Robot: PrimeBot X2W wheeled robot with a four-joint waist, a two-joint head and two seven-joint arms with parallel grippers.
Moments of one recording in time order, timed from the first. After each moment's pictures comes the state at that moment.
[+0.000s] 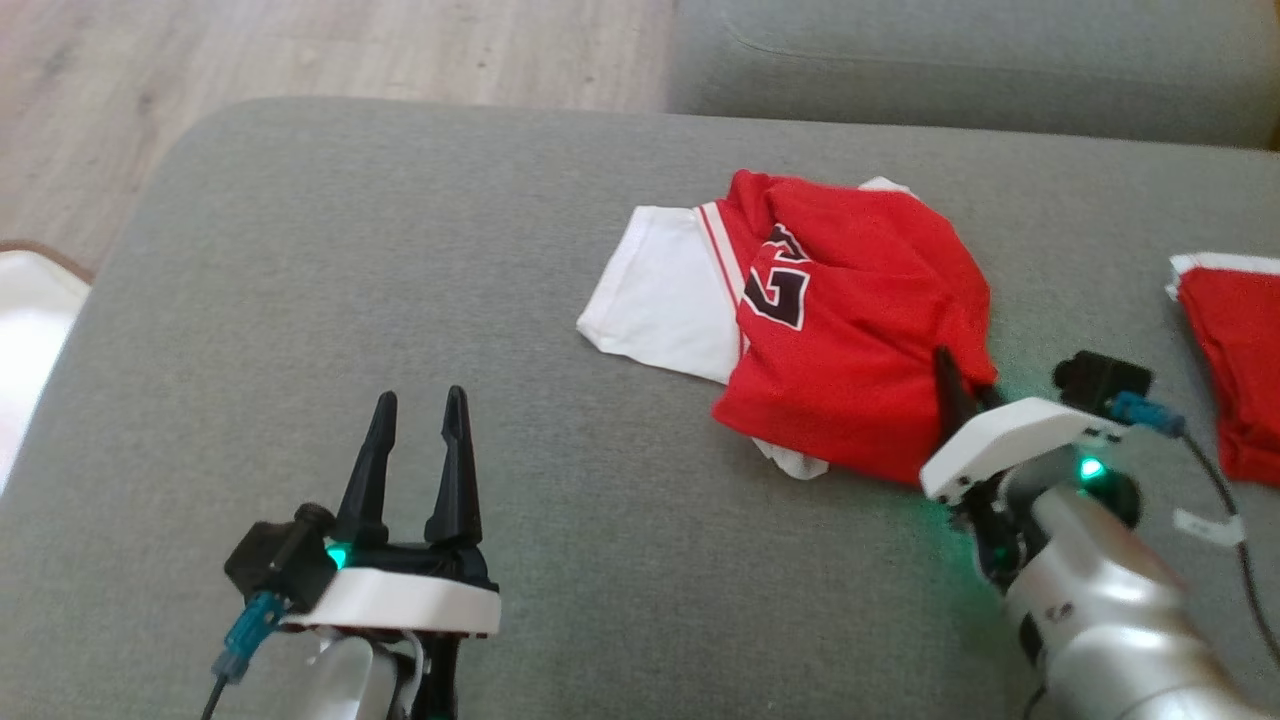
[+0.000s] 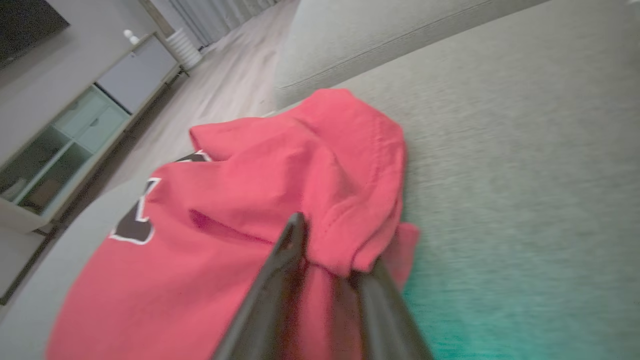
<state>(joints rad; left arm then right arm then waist) -0.12 0.05 -0.26 0.24 -0.47 -0.07 -0.25 -0.59 -0.09 0.30 1.10 0.69 0.13 -0.19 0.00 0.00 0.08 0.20</state>
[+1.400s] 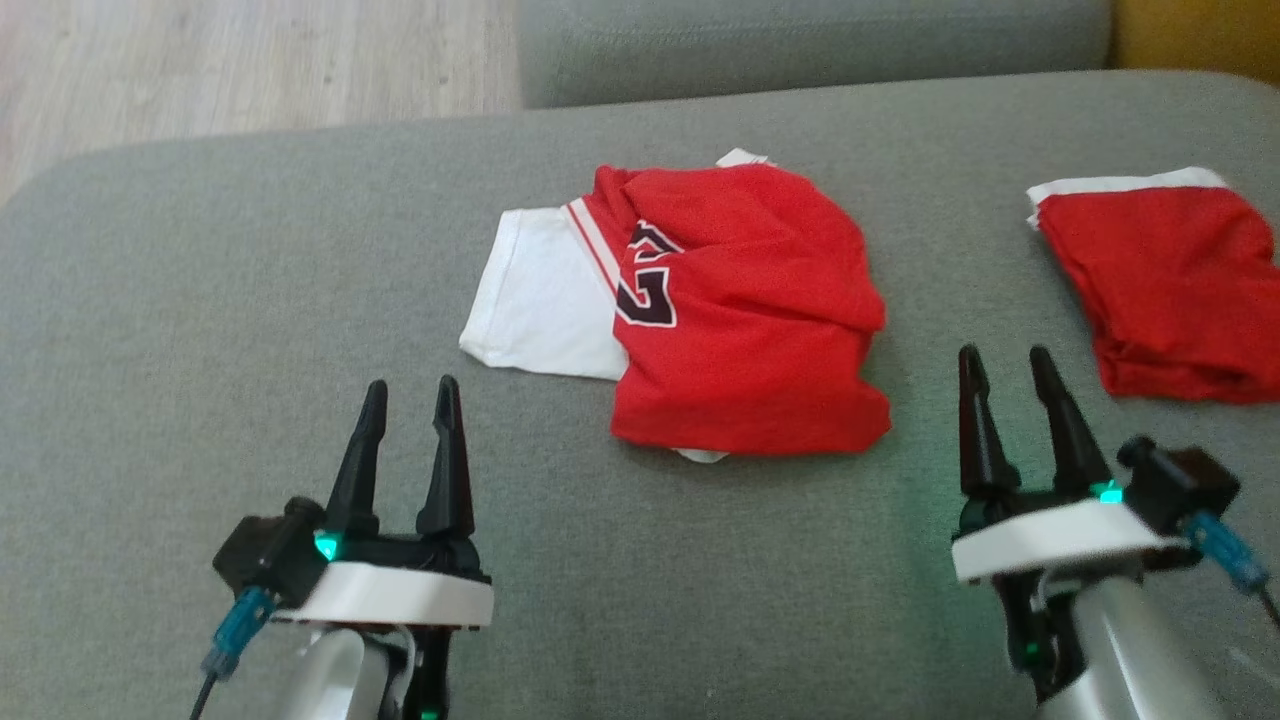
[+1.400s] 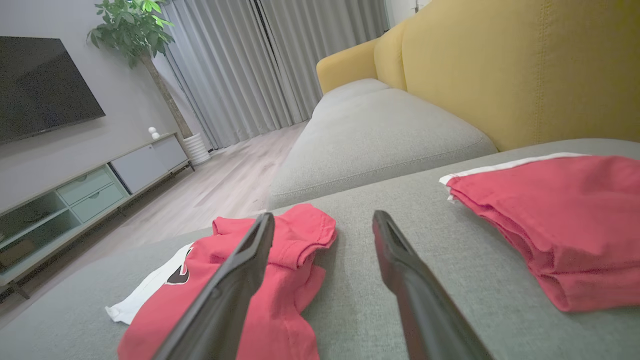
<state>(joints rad) -0.12 0.05 -0.24 0.23 -0.45 -0.09 -0.25 -0.12 -0.05 0.09 0.31 0.35 0.13 -0.25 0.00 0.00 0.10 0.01</state>
